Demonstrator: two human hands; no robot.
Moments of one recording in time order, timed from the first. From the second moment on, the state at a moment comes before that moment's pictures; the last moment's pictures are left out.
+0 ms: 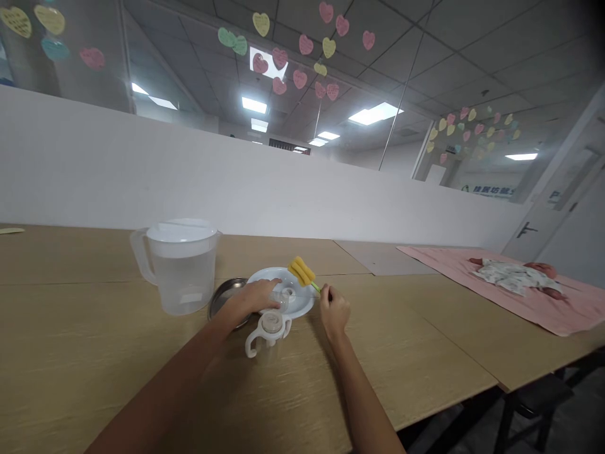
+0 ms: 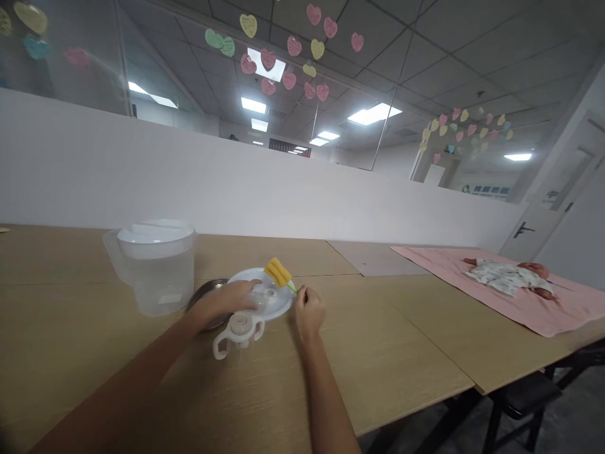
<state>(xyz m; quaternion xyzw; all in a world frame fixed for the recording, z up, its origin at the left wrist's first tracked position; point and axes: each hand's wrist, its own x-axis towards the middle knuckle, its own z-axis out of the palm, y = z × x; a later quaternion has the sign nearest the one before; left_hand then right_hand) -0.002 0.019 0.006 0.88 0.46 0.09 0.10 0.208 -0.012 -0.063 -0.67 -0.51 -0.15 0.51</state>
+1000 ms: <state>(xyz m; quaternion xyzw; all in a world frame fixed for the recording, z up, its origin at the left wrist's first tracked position) 0.011 0.020 -0.002 0.88 0.44 0.13 0.10 0.208 -0.013 -0.062 -0.69 -0.51 -0.12 0.50</state>
